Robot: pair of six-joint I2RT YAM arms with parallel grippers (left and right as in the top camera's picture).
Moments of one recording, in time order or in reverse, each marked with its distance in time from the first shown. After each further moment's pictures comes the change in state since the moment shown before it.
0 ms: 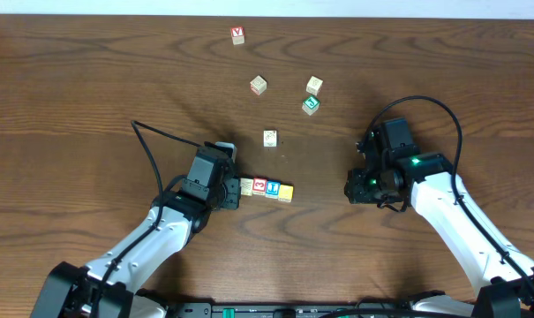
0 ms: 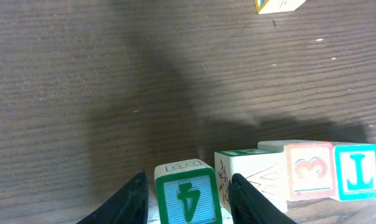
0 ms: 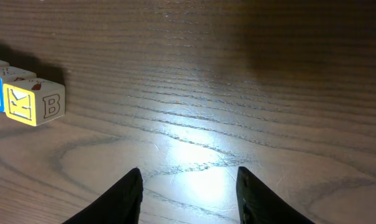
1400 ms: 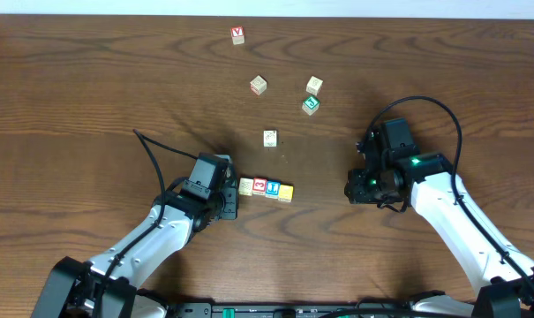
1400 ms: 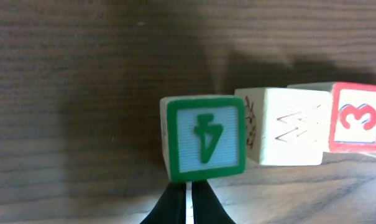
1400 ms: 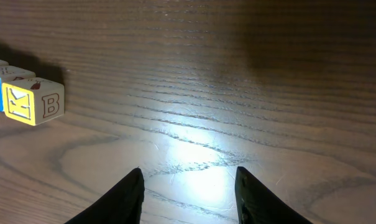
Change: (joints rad) left arm 0.000 0.025 0.000 -0.138 0.046 -0.105; right arm 0.000 0.000 -0.002 -0.001 0.000 0.000
